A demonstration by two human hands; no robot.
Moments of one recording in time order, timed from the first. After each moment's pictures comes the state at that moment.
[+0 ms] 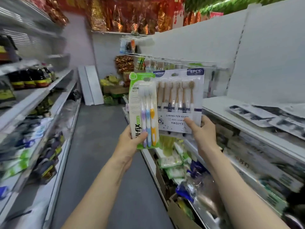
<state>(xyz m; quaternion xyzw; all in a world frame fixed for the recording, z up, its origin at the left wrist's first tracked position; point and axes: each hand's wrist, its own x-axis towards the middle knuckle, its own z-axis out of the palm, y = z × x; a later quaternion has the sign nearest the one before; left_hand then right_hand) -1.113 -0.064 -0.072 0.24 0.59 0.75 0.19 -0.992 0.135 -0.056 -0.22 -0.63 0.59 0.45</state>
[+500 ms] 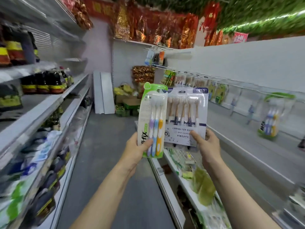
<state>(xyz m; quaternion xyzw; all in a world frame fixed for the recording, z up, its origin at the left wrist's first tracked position) -1.541 -0.089 -0.091 0.24 0.59 0.76 0.16 -1.435 0.132 -0.079 -0.22 -0.66 0.57 0.43</state>
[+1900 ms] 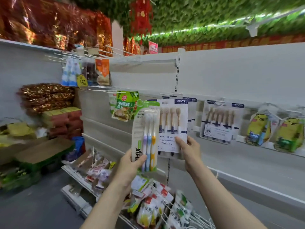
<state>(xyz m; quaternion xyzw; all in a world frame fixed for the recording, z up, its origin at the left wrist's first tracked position) -2.411 0.425 -0.064 0.42 0.53 0.64 0.35 -2.231 0.547 -0.042 -0.38 -0.50 0.48 0.61</state>
